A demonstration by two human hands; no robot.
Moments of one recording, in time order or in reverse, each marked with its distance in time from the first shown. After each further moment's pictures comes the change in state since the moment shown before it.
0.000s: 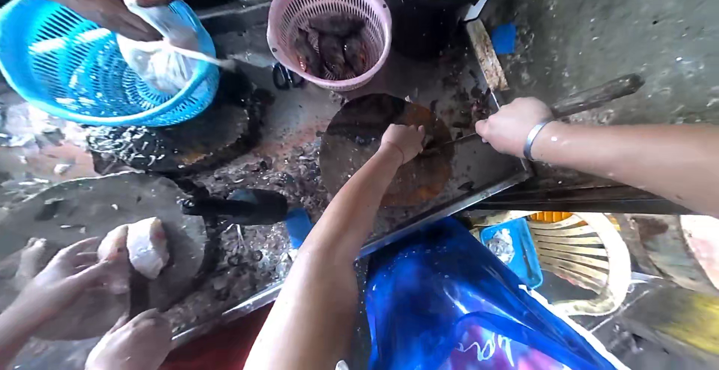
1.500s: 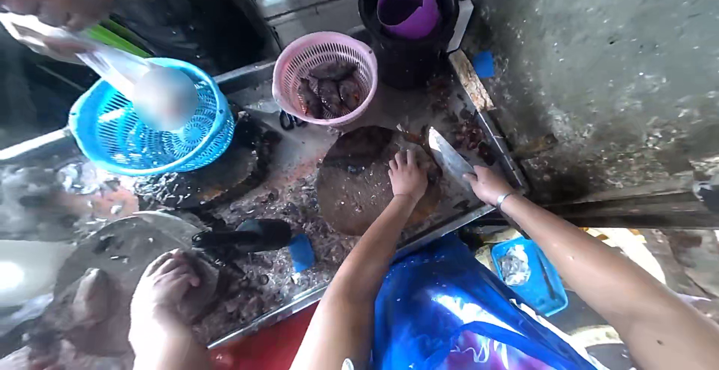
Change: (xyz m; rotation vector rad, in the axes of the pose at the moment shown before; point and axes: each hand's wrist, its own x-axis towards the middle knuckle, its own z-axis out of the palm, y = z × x) left_hand 0.030 0.063 0.059 -0.515 0.468 -0.358; right_hand 0.045 -0.016 0.168 1.285 0.005 0.390
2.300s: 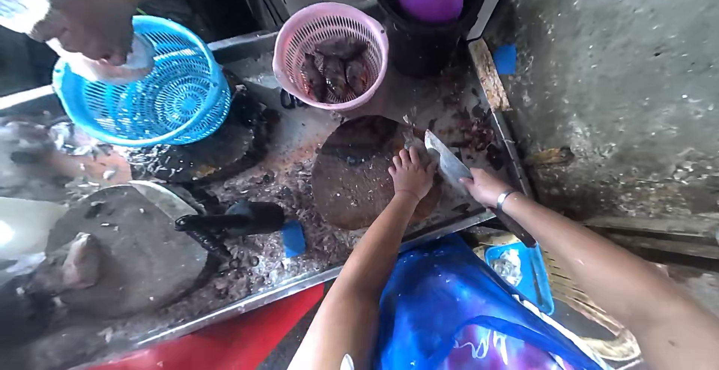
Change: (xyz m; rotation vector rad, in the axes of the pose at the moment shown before) left_hand 0.010 0.011 0.009 0.118 -0.096 -0.142; right_hand 0.015 -0.017 -0.015 -0.108 -0.199 -0.002
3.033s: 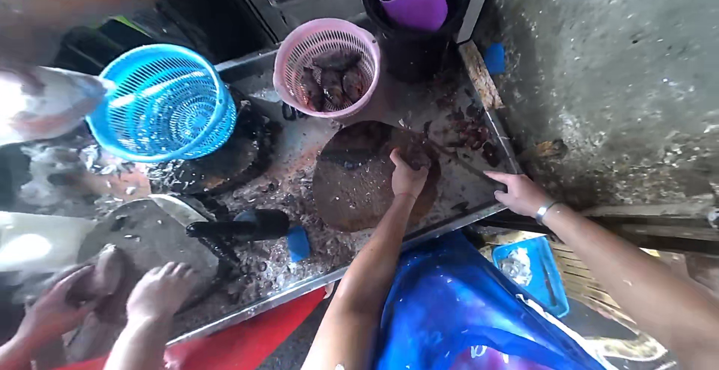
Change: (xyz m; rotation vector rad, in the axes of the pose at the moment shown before) left_hand -0.013 0.010 -0.009 -0.545 0.050 -0.293; right_hand -0.016 0.089 -0.027 -0.039 0.170 -0.328
